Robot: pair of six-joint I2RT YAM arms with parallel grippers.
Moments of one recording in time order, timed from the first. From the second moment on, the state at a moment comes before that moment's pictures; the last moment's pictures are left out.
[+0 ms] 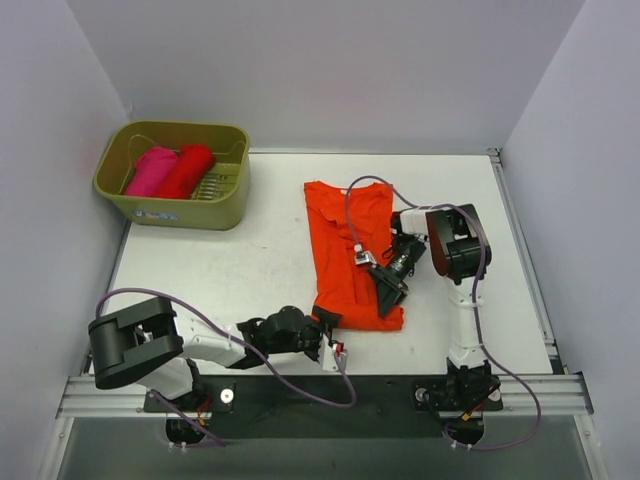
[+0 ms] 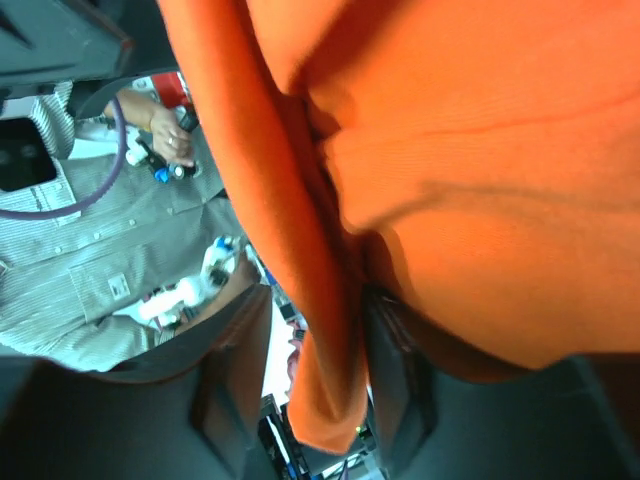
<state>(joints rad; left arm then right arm) -1.20 1.46 0.37 0.66 0.13 0.77 0.26 2.33 1.38 -1.52 -0.82 -0.94</state>
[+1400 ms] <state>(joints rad) -1.21 1.71 0.65 0.47 0.09 0.78 0.15 0.68 0.50 -0.58 -0.52 -0.67</state>
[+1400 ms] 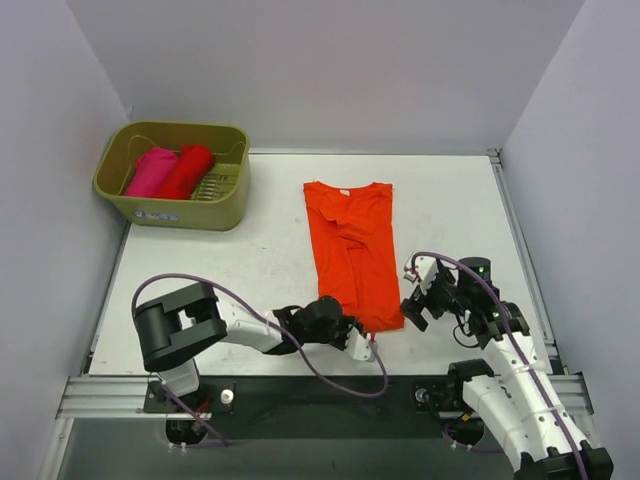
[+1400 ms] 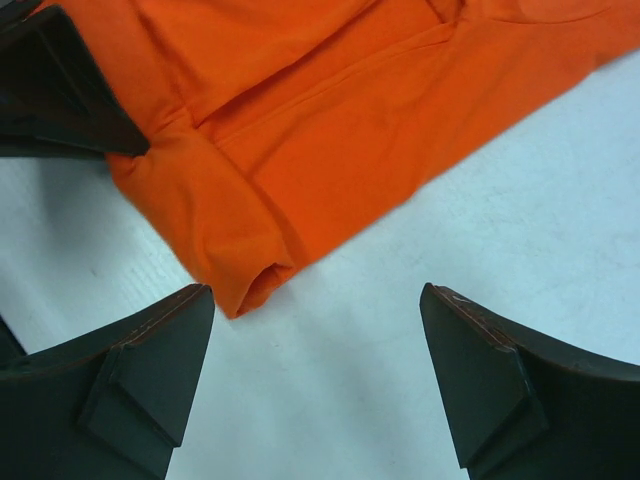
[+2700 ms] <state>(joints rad) -0.79 1.94 1.05 -0.02 1.13 0.30 0.67 0.70 0.28 -0.37 -0.50 -0.96</state>
